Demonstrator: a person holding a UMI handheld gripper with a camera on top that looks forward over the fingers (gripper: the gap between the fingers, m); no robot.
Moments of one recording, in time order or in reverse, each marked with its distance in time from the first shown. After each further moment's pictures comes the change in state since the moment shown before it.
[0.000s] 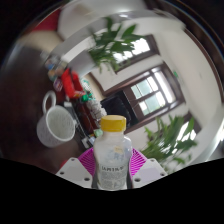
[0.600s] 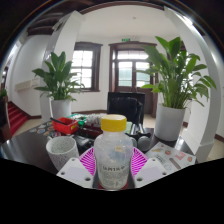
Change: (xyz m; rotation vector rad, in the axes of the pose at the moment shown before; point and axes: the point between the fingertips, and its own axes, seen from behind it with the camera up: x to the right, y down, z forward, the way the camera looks) arm -0.055 0.044 0.022 0.152 -0.197 1.011
